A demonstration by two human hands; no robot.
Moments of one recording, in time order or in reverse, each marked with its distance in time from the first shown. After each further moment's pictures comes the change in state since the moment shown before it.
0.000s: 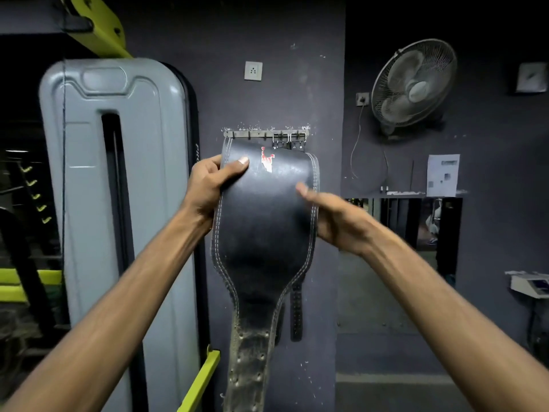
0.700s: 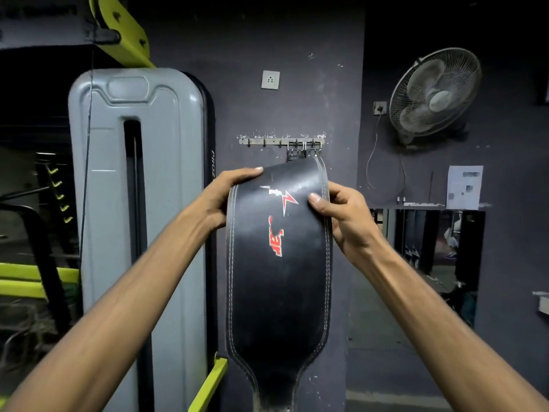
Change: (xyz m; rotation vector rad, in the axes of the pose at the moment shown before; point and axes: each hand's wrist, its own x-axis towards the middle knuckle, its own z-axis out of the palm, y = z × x) left_hand 0.025 0.005 -0.013 -0.094 -0.082 -0.498; right_hand 0.033 0.015 0.001 0.000 0.258 -0.396
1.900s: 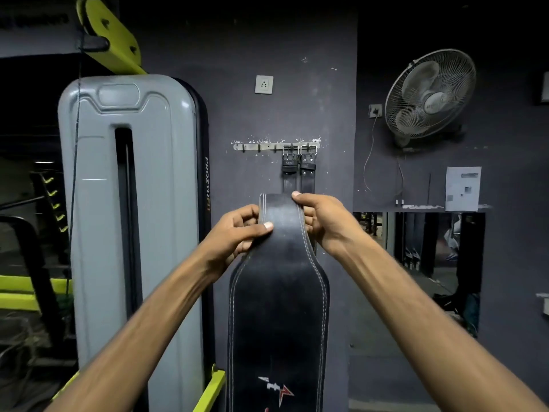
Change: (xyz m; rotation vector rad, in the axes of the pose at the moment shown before) left_hand 0.002 -0.063 0.008 0.216 -0.133 0.271; right_hand 0.044 0.010 0.006 0.079 0.151 0.383
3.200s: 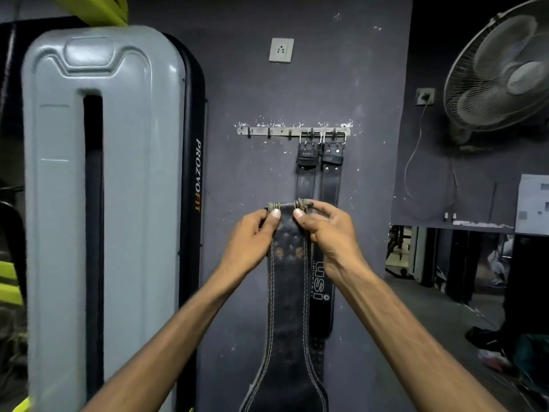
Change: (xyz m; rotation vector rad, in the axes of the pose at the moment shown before) left_hand 0.227 -0.182 -0.049 0.581 0.456 0.174; right_hand 0.244 0.118 -0.071 0.064 0.063 -0.200
